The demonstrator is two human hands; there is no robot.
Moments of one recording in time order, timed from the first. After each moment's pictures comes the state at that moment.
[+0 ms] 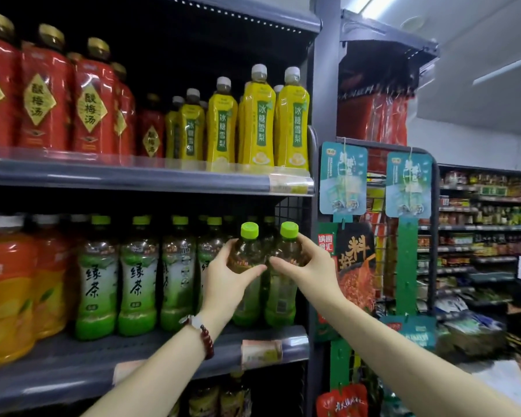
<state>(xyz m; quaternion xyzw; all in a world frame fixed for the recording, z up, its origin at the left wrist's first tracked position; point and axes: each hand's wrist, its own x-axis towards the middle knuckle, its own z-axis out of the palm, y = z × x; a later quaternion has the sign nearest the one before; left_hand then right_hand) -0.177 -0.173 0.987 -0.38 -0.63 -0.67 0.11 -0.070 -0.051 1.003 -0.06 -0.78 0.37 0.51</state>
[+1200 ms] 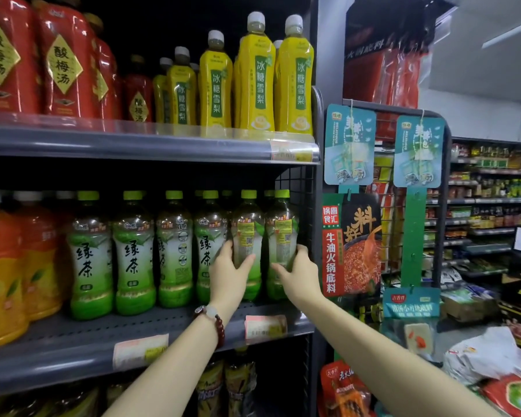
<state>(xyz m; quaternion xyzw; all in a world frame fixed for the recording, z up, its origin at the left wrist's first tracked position) -0.202 -0.147 0.949 -0.33 -0.71 -0.62 0.08 -0.114 -0.050 0.956 -0.26 -0.78 0.40 0.40</state>
